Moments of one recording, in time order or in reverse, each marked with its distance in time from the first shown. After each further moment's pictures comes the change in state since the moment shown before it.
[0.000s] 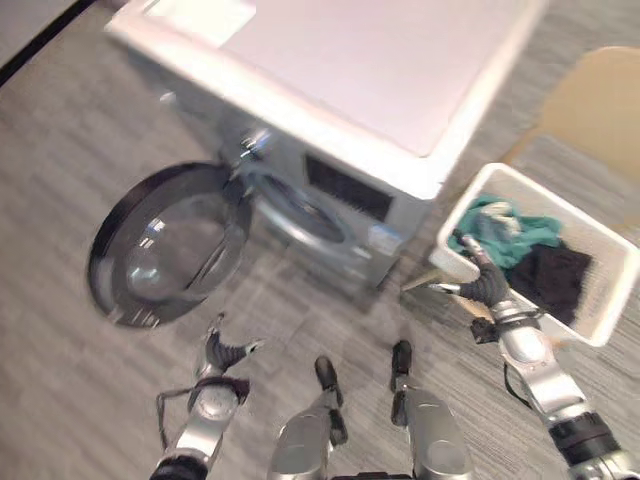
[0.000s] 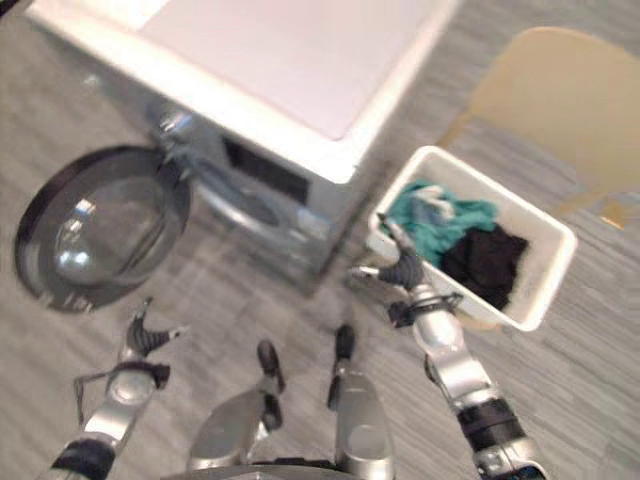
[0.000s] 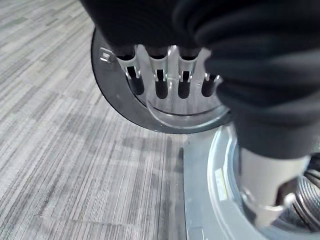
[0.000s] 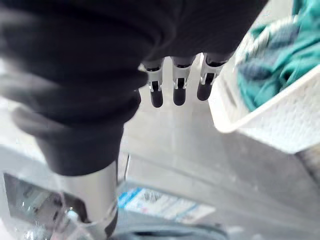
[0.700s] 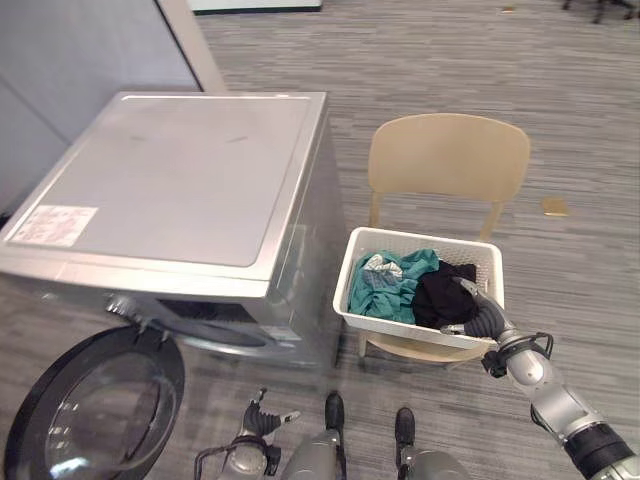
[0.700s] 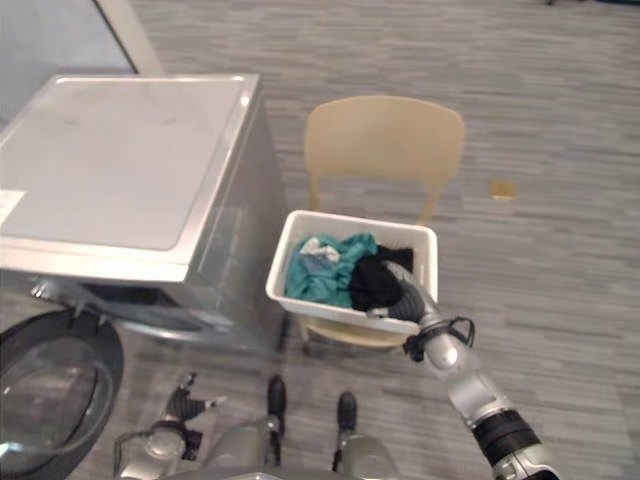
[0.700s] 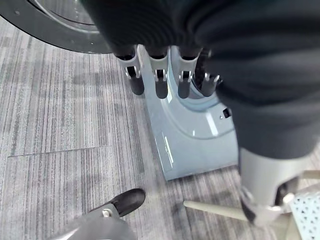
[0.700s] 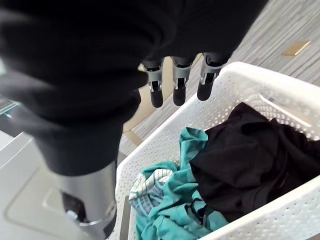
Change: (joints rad) left arm 0.061 -0.158 -0.085 0.258 -0.049 -0.014 -0.123; right arm 0.015 -0.108 0.086 0.183 -0.149 0.063 0.000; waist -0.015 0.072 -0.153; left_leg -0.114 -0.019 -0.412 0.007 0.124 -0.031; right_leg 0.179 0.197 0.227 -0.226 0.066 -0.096
